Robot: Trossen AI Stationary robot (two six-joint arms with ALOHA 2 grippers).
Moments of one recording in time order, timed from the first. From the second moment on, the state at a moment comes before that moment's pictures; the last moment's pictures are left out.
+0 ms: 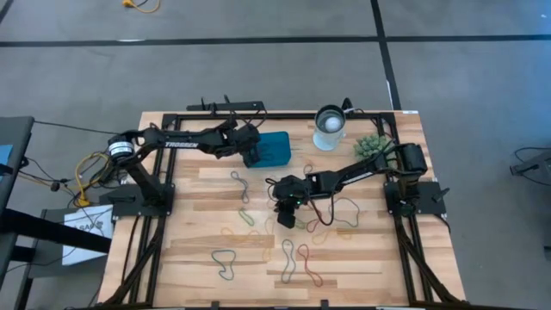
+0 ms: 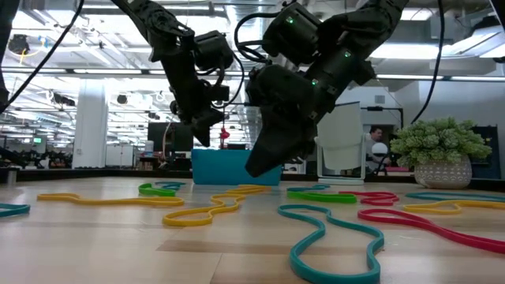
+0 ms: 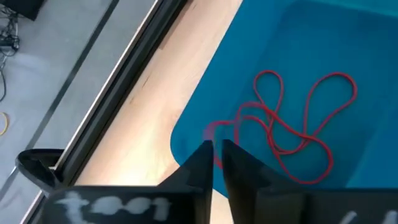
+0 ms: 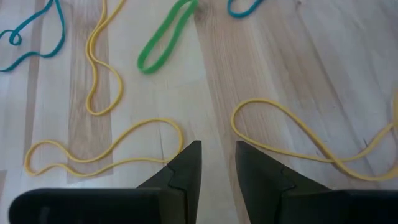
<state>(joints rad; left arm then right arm) 0.37 1.67 1.05 -0.40 -0.44 -0.03 0.07 1.93 1.07 -0.01 -0.11 0.33</state>
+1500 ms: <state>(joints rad) 0.25 1.12 1.29 -0.98 -0.51 -0.17 0.09 1.57 1.28 -1.04 0.24 0.39</state>
